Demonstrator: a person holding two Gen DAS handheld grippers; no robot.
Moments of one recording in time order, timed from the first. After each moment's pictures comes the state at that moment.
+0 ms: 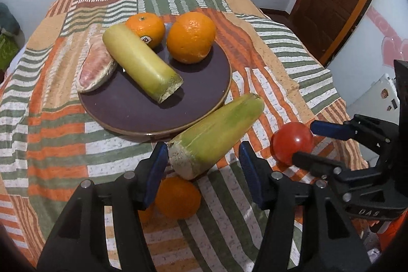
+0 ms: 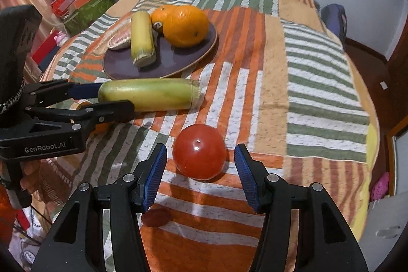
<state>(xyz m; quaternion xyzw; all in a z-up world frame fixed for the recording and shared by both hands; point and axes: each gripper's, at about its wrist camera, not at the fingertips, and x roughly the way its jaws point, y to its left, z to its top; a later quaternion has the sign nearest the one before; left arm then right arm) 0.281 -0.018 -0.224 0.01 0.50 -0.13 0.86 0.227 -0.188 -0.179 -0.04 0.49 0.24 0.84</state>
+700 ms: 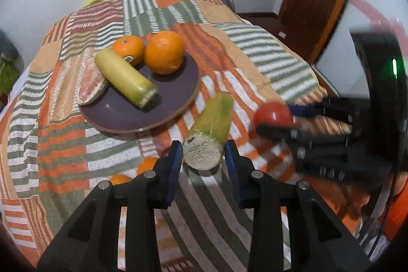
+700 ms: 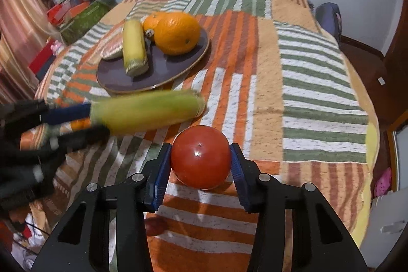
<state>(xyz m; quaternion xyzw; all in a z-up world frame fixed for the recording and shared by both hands) 0.242 -0.048 -0.199 0.06 0.47 -0.15 0.87 0.231 -0.196 -0.173 -0.02 0.48 0.22 0.85</state>
